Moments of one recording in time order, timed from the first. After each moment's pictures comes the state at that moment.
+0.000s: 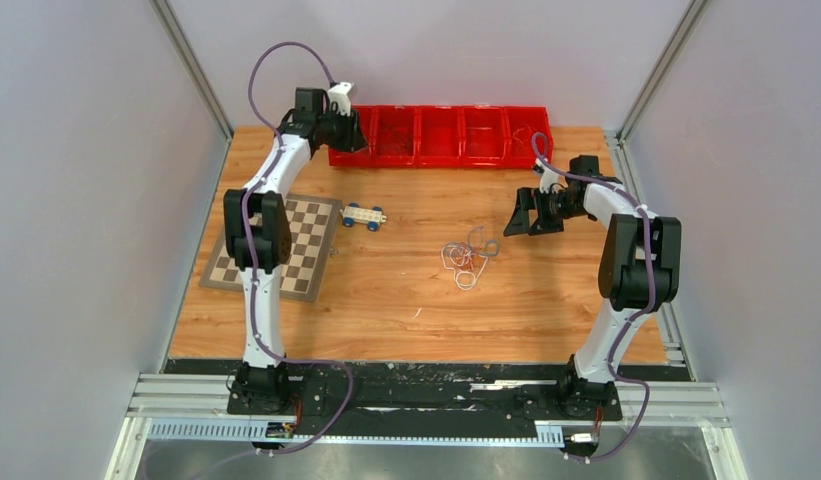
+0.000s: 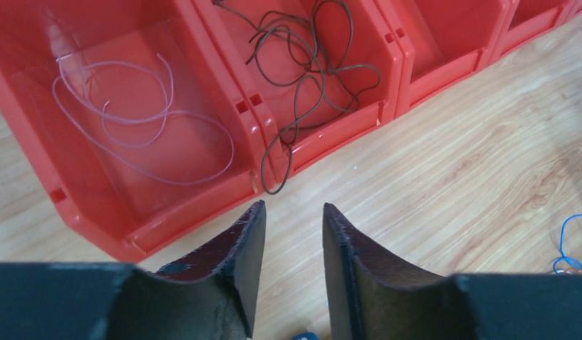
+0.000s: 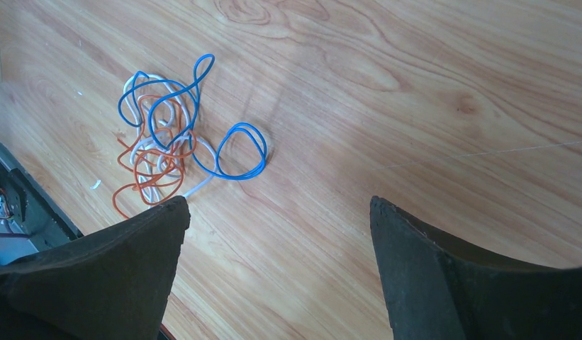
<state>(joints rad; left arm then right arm) -0.13 2.28 2.06 -0.40 0.48 0.04 -0.09 1.90 1.32 -0.64 -0.70 -0.23</state>
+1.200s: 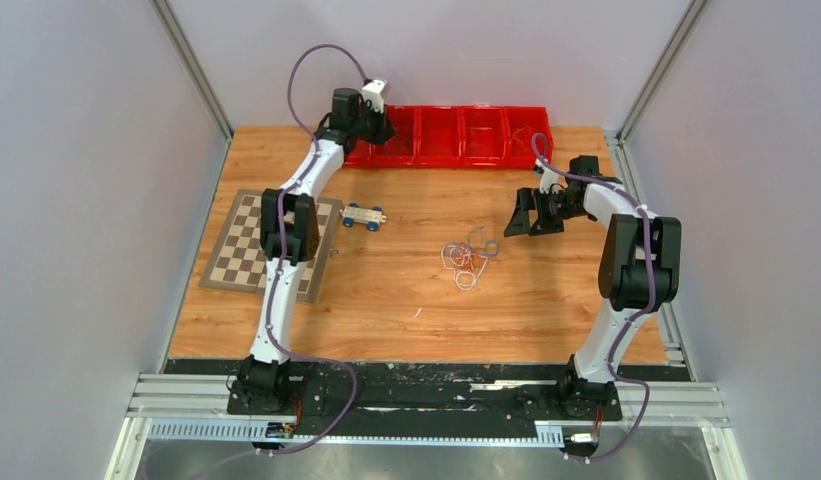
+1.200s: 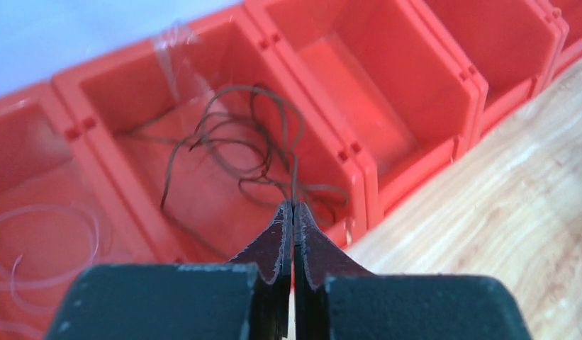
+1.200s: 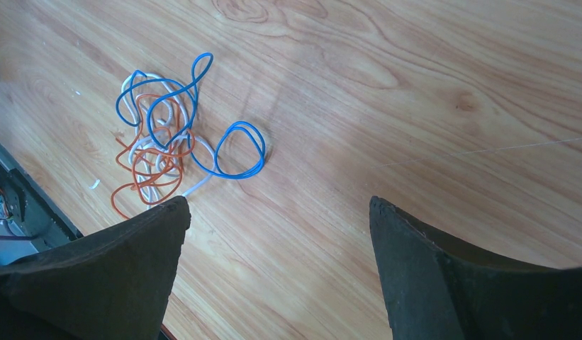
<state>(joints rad) -0.23 2.53 2.30 -0.22 0.48 -0.03 -0.09 1.90 1.32 -0.65 -0.70 -0.23</state>
